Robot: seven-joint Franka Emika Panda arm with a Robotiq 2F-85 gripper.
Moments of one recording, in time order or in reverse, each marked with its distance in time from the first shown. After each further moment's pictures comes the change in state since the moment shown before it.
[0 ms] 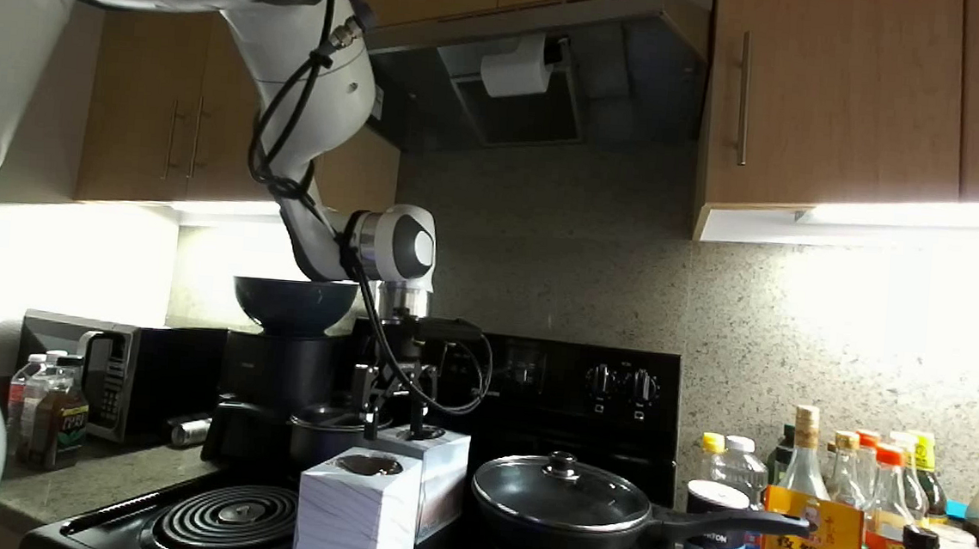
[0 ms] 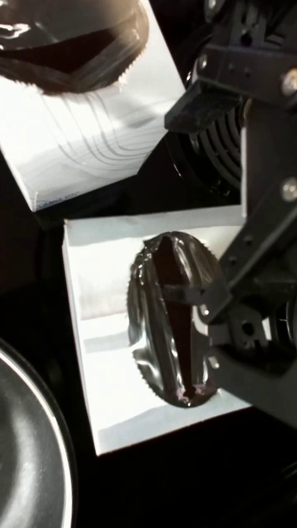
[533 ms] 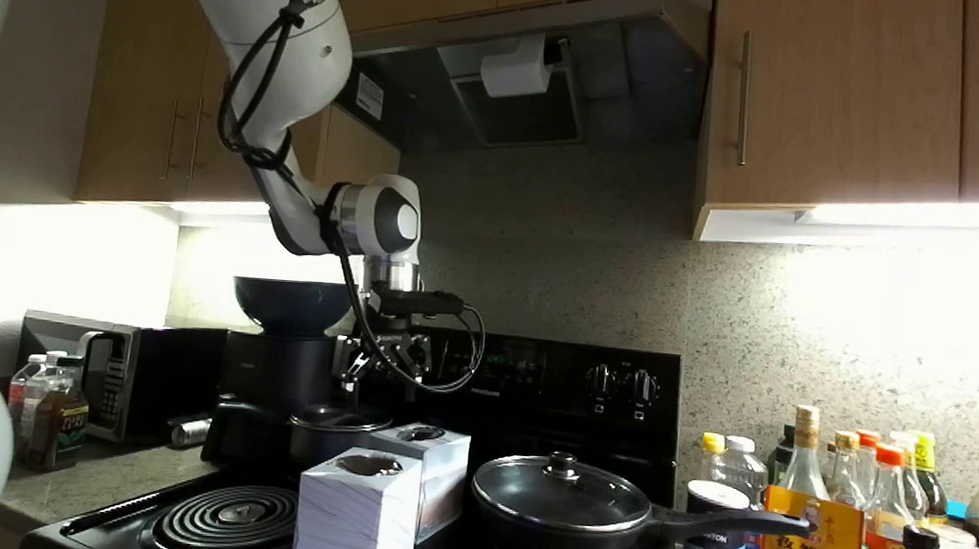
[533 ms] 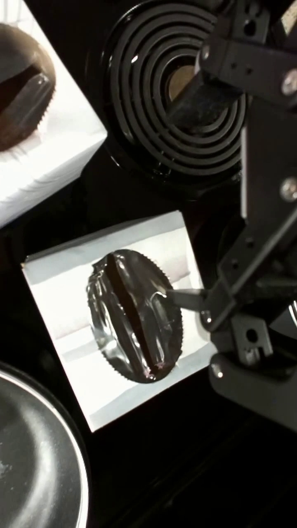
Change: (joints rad) arm 0.022 -0.101 0.014 -0.046 0.033 0.050 0.259
